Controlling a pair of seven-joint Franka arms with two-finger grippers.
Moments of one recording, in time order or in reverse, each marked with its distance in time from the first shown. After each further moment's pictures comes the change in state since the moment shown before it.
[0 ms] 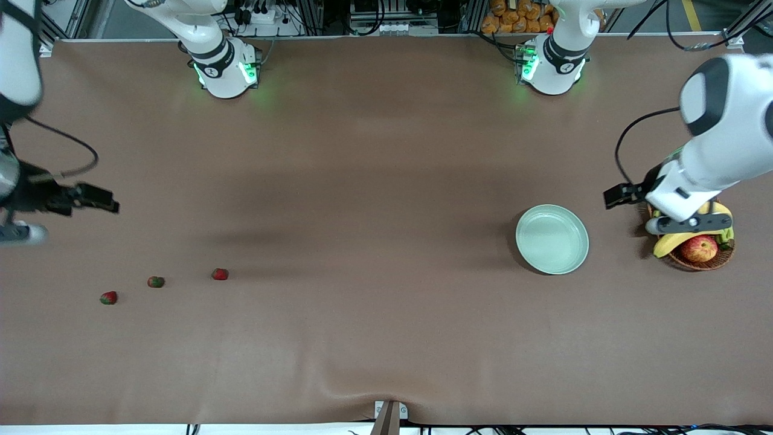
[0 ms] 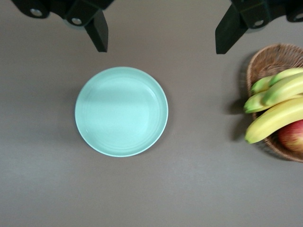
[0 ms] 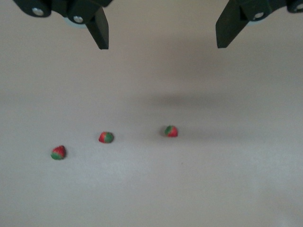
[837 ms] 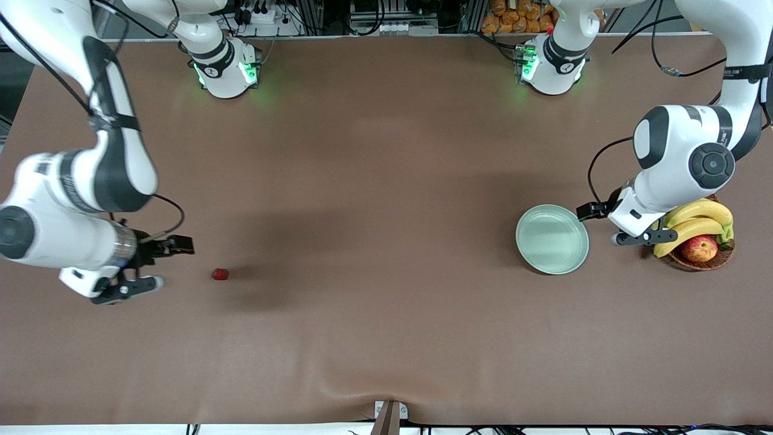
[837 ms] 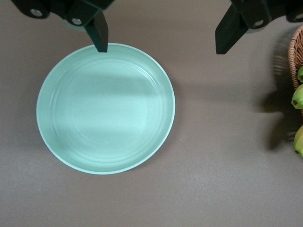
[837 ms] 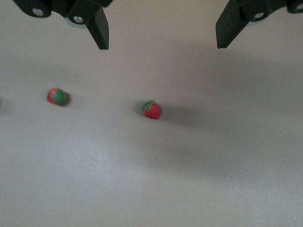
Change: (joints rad) left arm 0.021 0.104 0.002 -0.154 0.000 0.227 0.000; right arm 0.121 0.217 0.002 -0.070 -0.025 0.238 -0.125
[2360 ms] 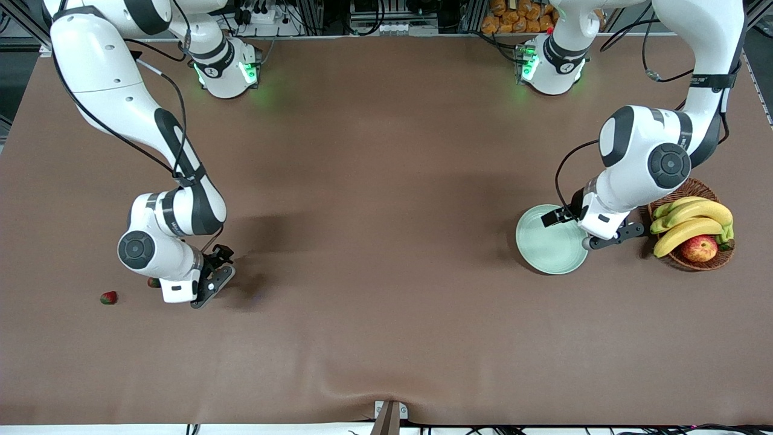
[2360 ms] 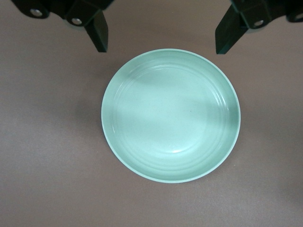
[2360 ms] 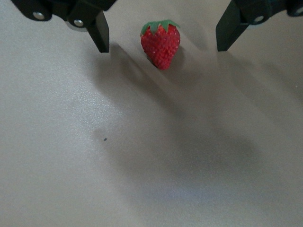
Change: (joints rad) left arm -0.008 0.014 -0.128 0.010 -0.079 0.022 -0.336; right arm 0.025 0.206 -0.012 -0.201 -0.035 0.476 -0.569
